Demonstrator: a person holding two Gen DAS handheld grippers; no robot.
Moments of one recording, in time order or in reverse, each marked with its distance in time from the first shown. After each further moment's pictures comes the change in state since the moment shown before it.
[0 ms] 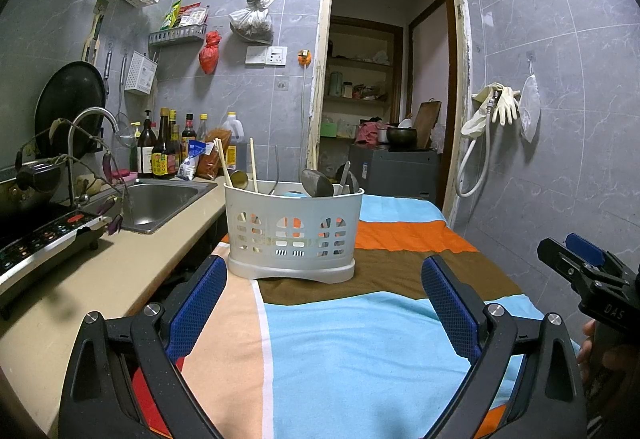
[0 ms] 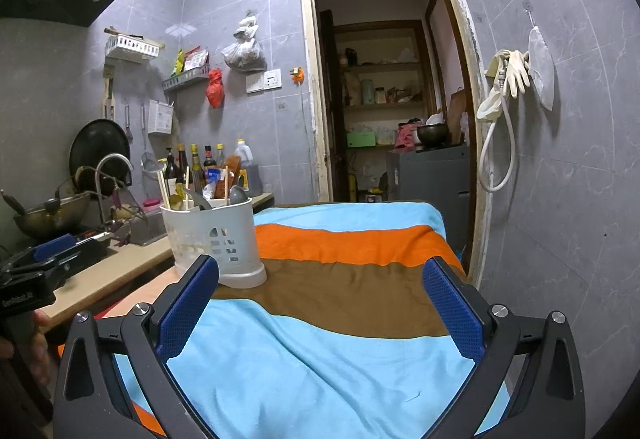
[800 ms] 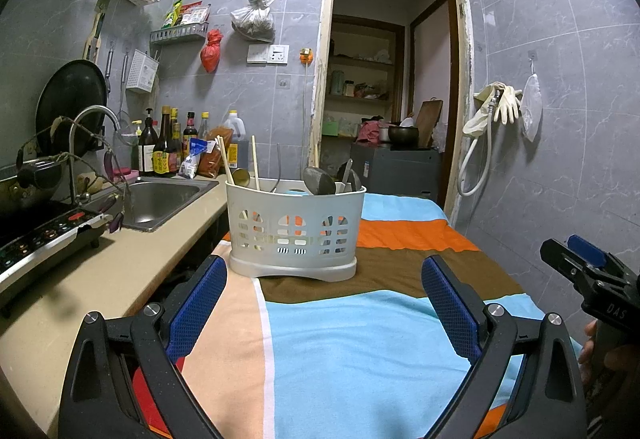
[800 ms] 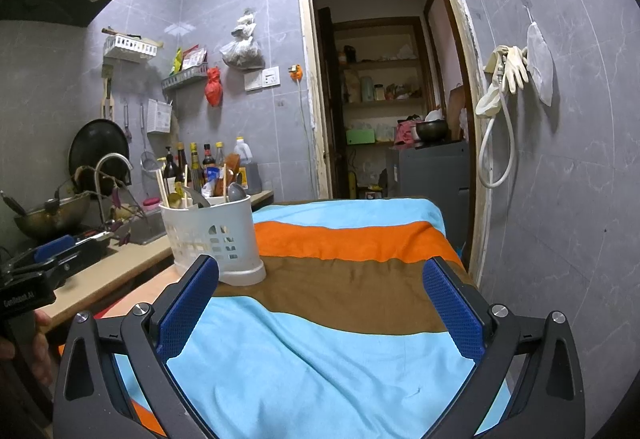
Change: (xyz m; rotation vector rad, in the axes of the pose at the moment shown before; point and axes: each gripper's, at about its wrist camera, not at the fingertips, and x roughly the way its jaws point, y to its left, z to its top) left arm -0.001 0.001 -0.001 -0.002 0.001 0.001; right arm 0.000 0.001 -0.001 0.002 0.004 -0.001
